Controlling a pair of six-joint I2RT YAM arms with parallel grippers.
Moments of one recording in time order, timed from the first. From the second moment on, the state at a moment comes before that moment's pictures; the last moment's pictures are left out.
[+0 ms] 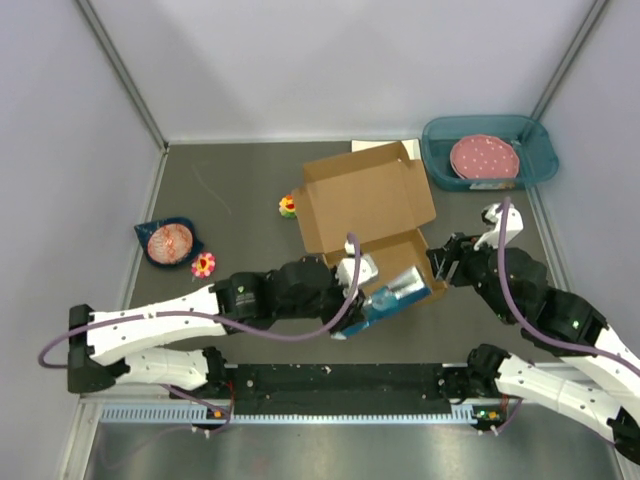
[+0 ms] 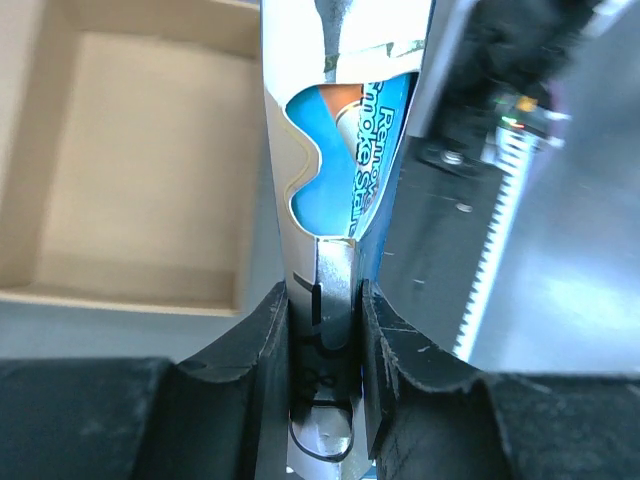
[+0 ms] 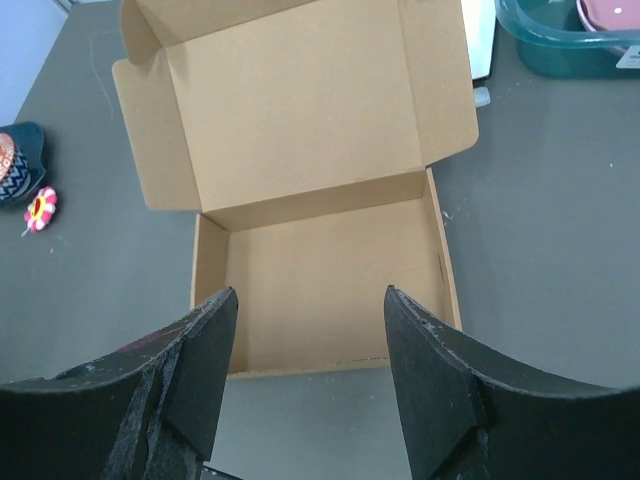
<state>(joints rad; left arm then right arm) -1.21 1.17 1.10 -0.48 0.03 -0.17 0.91 0.58 0.97 -0.74 0.55 0.48</state>
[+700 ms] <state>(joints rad) -1.48 1.44 0.75 -0.22 -0.18 -0.34 0.91 0.52 0.75 -0.81 0.50 0.66</state>
